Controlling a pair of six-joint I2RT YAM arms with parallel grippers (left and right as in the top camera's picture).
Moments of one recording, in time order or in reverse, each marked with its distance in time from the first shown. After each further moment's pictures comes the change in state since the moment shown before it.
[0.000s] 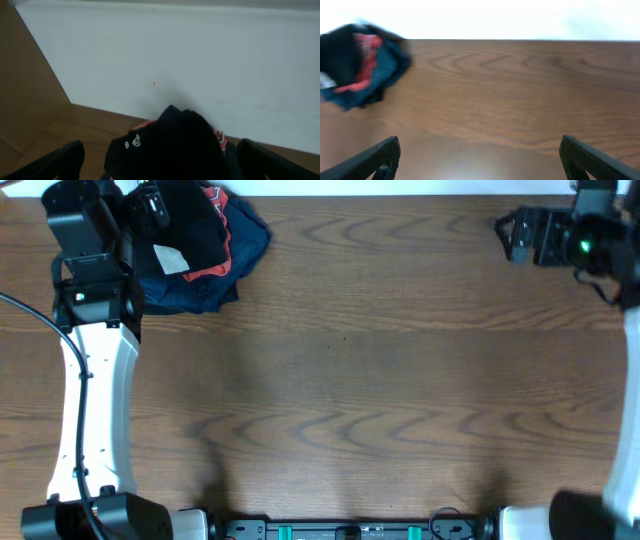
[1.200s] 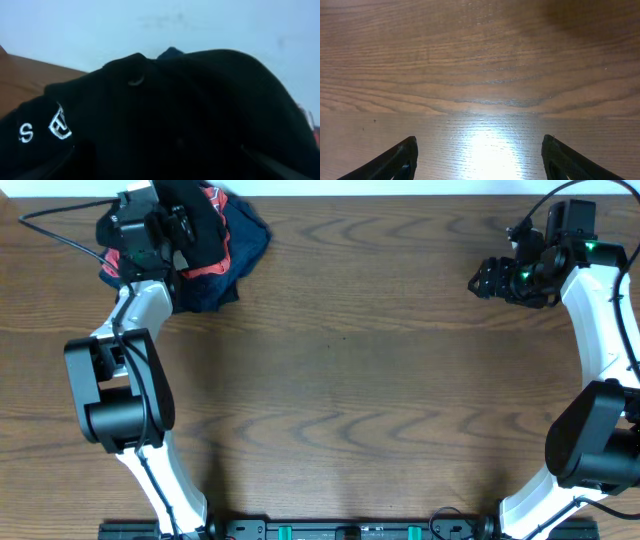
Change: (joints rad) left arm 0.016 0.603 0.009 0.463 0.014 -0.051; right arm -0.035 0.320 -0.351 0.211 0.057 0.060
